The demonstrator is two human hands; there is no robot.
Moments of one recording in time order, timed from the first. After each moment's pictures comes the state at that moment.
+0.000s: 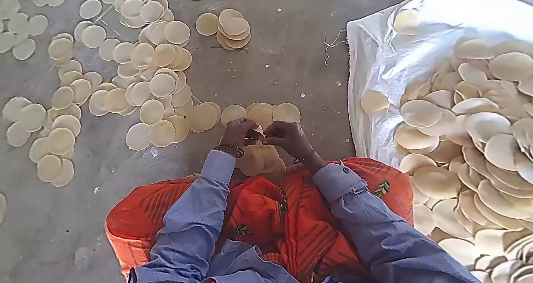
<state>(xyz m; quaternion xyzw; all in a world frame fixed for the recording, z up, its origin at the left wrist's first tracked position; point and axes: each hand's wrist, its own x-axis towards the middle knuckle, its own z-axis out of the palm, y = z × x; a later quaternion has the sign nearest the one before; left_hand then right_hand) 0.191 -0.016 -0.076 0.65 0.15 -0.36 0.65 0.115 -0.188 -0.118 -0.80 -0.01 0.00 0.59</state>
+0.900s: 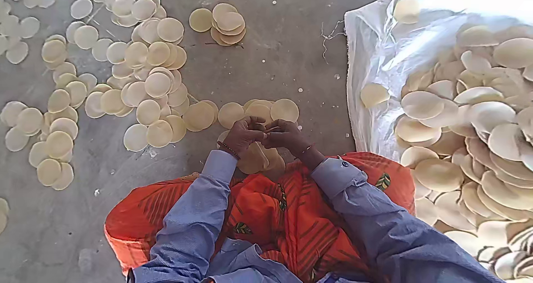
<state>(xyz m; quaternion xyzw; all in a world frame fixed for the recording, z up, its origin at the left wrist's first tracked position) 0.182 -0.018 -0.084 0.63 0.01 -0.41 0.66 0.113 -0.182 -0.107 -0.59 0.21 0.18 0.76</state>
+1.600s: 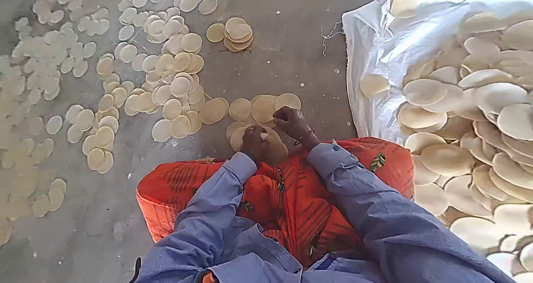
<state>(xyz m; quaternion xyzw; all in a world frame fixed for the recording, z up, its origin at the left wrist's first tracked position) 0.123 -0.009 -0.116 0.91 -0.19 -0.23 0.28 0.109 -0.193 -0.115 -0.85 0.11 0.08 0.51</state>
